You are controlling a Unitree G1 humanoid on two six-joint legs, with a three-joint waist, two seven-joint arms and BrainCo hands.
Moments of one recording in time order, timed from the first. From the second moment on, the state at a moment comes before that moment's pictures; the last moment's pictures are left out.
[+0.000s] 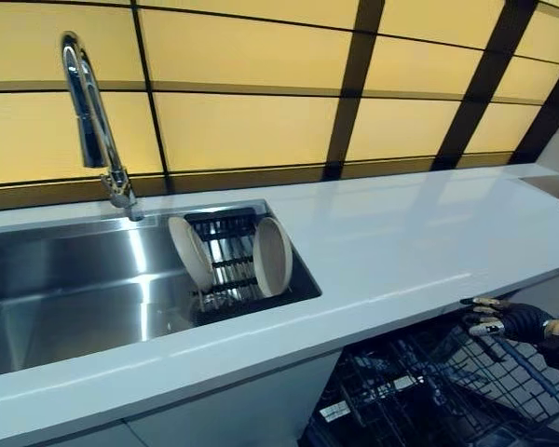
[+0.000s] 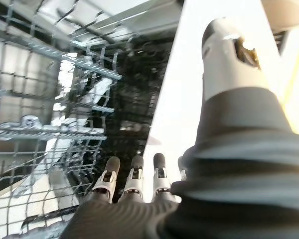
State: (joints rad) left arm 0.04 0.41 -0.06 1.20 -0.15 0.20 -0.01; right arm -0.16 -1.07 -0.05 0.41 0.30 0.37 0.74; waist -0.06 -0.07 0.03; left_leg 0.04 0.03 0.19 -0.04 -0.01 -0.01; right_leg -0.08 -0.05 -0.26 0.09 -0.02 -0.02
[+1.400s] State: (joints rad) left arm 0.02 0.39 -0.10 1.18 -0.17 0.19 0.00; right arm -0.82 -1.22 0.10 0.49 0.62 0.41 0.11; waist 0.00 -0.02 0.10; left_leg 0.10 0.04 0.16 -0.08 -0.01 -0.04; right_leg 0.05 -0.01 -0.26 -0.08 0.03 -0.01
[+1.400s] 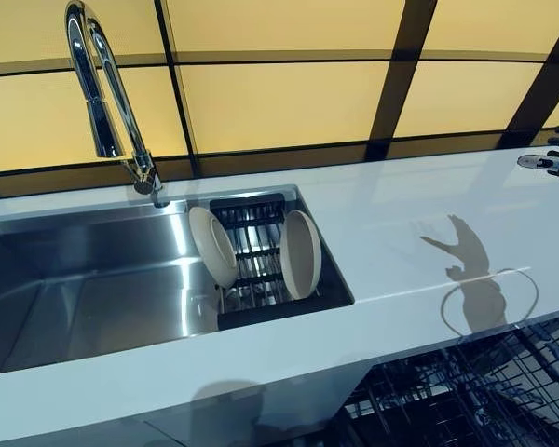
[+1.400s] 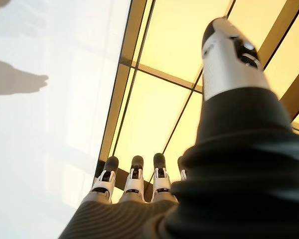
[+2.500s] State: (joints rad) left arm 0.08 0.39 -0.13 1.13 -0.14 0.20 -0.02; right arm -0.97 -1.26 0.53 0.31 -0.55 -0.23 -0.11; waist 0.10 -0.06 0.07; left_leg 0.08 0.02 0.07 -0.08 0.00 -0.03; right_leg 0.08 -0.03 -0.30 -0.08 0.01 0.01
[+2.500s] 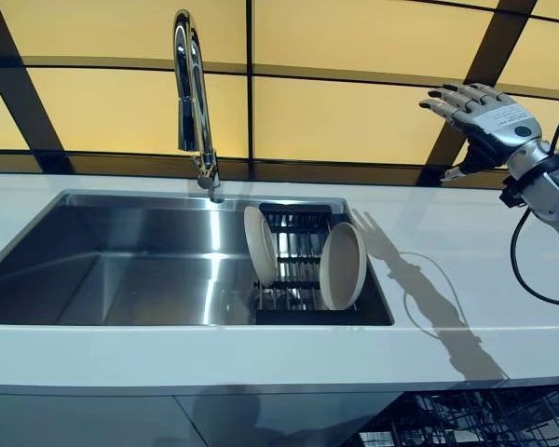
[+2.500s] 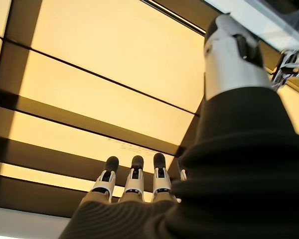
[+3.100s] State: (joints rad) left arm 0.10 0.39 -0.14 1.13 -0.13 0.16 -0.03; right arm -0.91 -1.27 0.57 0.32 -0.72 -0.36 -0.14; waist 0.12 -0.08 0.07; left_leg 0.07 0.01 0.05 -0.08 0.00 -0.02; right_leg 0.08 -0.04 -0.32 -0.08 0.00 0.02
